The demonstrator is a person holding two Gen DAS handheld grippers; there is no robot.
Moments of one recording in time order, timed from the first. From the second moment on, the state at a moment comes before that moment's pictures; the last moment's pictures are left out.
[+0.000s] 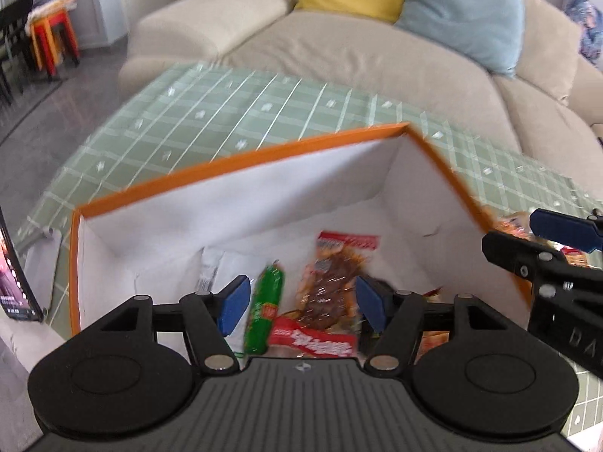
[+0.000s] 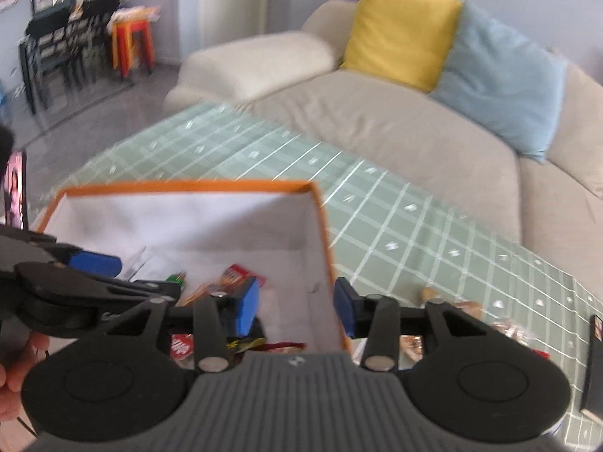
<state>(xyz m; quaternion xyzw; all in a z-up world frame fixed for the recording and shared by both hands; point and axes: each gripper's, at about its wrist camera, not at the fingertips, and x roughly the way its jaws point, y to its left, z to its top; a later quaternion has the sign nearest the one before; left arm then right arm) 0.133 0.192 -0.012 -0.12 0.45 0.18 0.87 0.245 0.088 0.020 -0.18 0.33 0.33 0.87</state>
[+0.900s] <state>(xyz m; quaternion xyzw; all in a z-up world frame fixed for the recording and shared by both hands) 0.152 0.014 -0.005 -0.07 0.38 -0.09 0.92 0.236 -0.146 -0.005 -0.03 0.33 0.14 0.93</state>
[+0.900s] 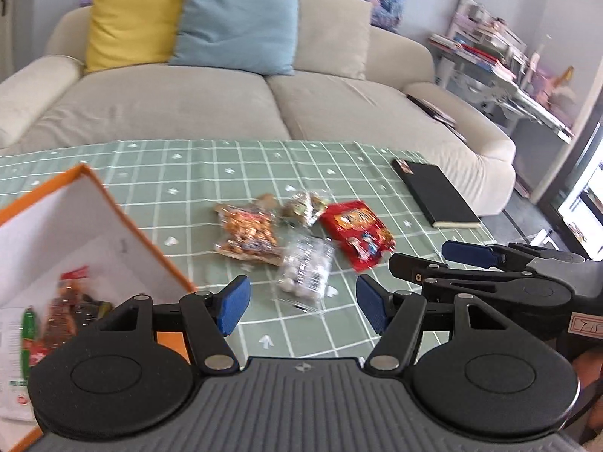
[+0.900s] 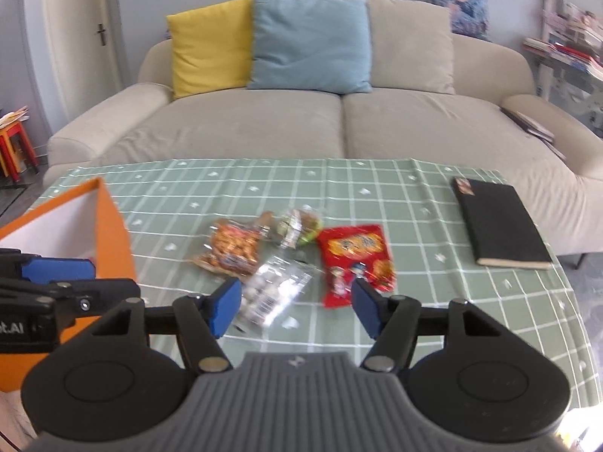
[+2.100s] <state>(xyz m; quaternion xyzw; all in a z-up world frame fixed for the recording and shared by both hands) 0.259 -0.036 -0.110 0.03 0.46 -0.09 0.88 0.354 -0.182 -0.098 -0.07 0.35 0.17 0.92</state>
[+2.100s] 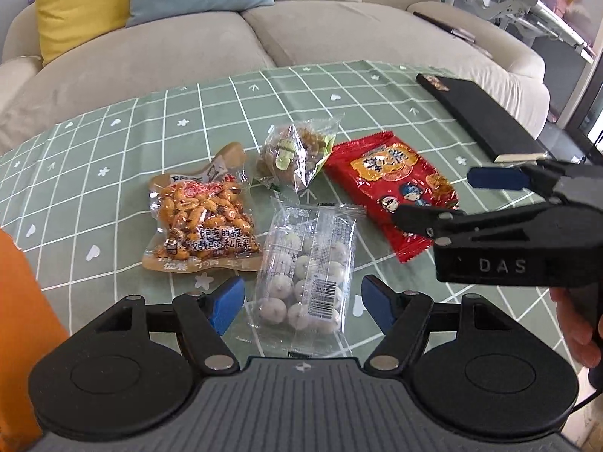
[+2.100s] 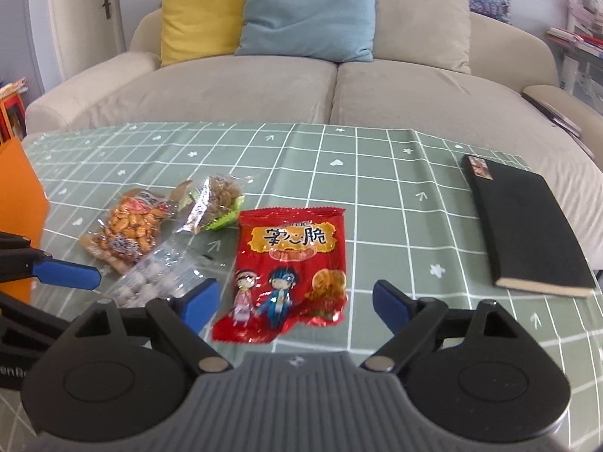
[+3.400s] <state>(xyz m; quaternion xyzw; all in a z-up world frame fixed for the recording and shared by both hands) 0.217 -0.054 -0.090 0.03 0.41 -0.08 0.91 0.322 -0.195 -0.093 -0.05 0.38 0.17 0.91</state>
